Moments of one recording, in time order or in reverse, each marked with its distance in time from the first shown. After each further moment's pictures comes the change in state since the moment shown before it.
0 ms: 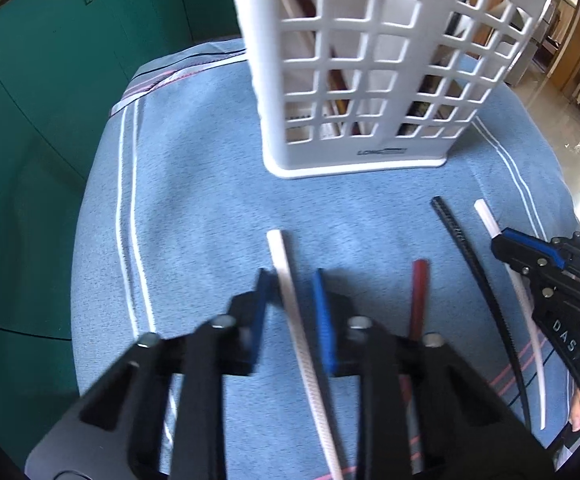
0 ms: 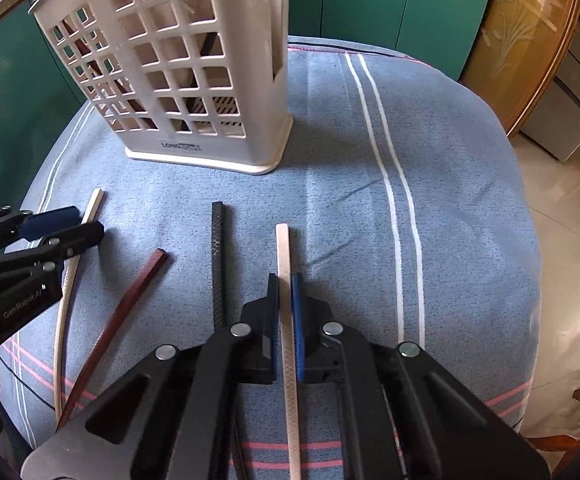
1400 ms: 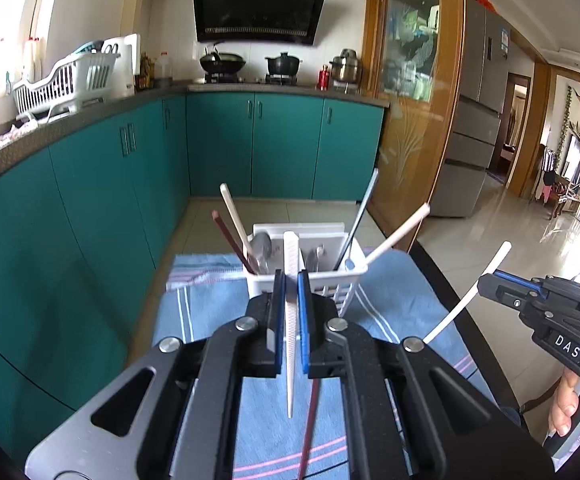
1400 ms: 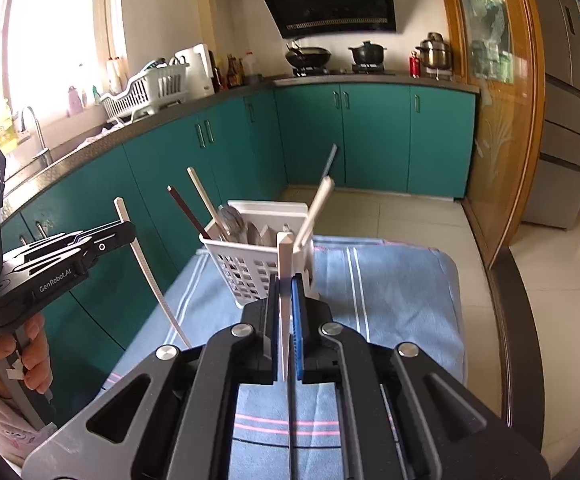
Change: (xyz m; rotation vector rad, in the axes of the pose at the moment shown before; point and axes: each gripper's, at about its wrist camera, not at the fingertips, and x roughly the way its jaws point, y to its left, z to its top) left arm -0.250 -0.002 -0.008 -0.032 -0.604 -0.084; right arm -0.241 -0.012 -0.019 0.006 -0.529 0.149
